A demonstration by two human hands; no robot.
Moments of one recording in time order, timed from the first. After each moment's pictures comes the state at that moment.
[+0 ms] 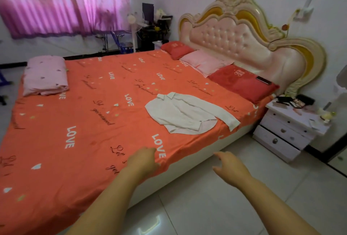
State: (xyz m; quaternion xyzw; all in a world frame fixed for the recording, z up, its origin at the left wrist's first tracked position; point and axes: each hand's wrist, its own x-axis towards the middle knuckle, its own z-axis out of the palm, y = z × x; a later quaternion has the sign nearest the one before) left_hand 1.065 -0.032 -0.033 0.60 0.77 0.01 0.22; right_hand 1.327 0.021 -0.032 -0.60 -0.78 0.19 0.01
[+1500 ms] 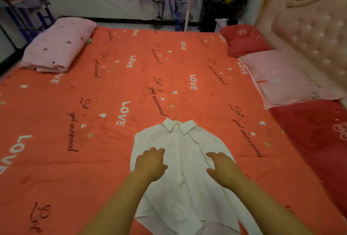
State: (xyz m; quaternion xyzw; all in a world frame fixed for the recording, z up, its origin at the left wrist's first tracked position) left_hand 1.008 0.592 -0.115 0.42 0.87 0.00 0.26; right_hand 1.179 0.739 -0.115 -0.37 -0.89 0.21 -0.15
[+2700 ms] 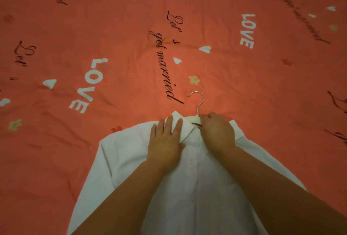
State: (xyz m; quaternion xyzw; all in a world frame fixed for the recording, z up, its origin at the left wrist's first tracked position) left_hand 0.841 0.815 -0.466 0.38 0.90 0.04 0.19; right_hand 0.902 0.962 -0.458 -0.26 -0.96 0.06 -0.08
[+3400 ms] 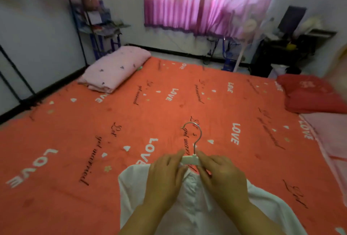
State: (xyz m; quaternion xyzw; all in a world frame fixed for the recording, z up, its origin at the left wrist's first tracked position) left_hand 0.887 0.680 -0.116 0.36 0.86 0.34 -0.11; right_hand 0.965 0.814 -0.079 -0.07 -0.94 0.07 0.33
